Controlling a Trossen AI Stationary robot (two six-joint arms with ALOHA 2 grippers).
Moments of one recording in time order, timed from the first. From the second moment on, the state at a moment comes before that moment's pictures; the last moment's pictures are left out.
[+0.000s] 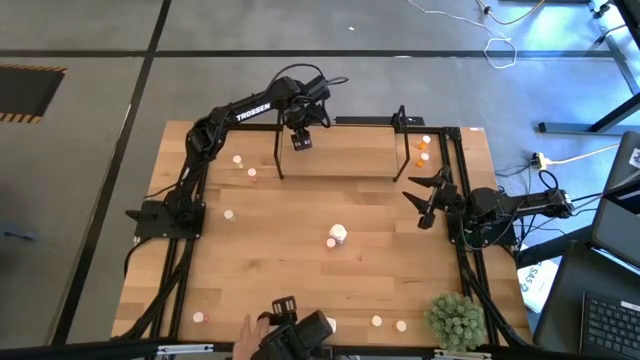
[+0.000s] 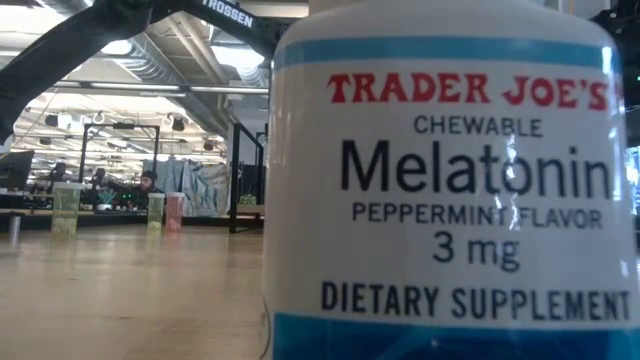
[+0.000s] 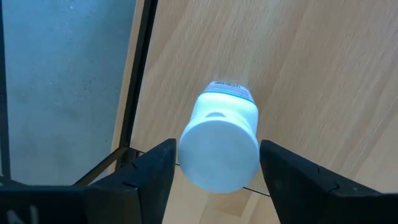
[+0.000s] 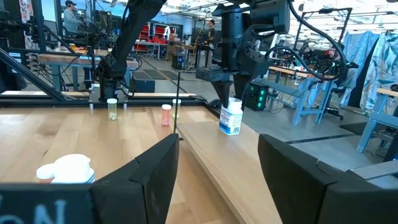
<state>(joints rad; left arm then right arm) 0.63 2.17 2.06 -1.20 -0.15 0.35 0.18 0.00 0.01 0.07 0.56 -0.14</state>
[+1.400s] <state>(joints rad) 0.29 1.85 2.06 -1.33 -0.19 0.17 0.18 0.00 0.01 0.07 0.57 -0.14</state>
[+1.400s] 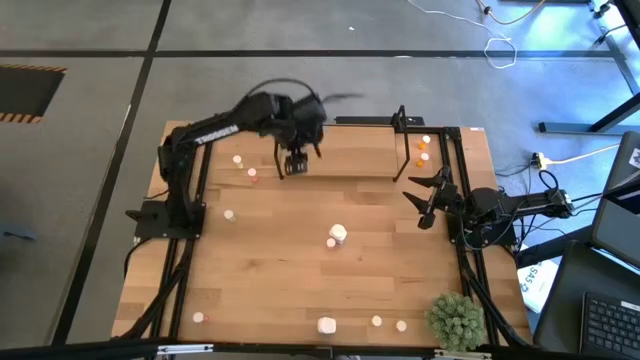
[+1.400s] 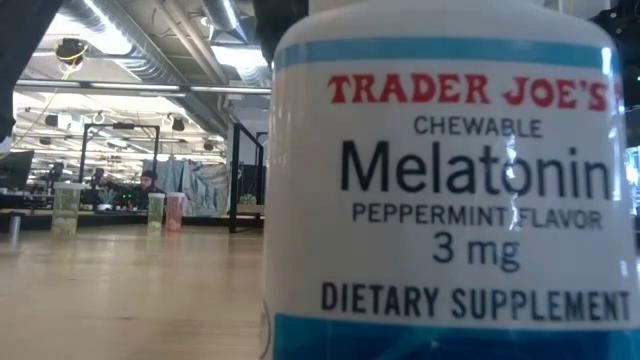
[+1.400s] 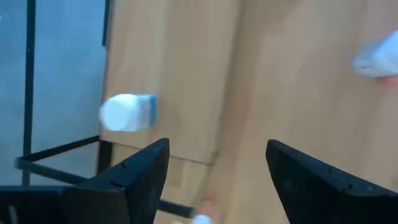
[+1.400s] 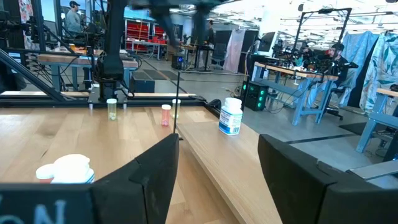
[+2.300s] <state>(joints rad) -0.25 1.84 1.89 -1.38 -0.33 -0.46 0.18 0.00 0.01 0.07 0.57 -0.14</state>
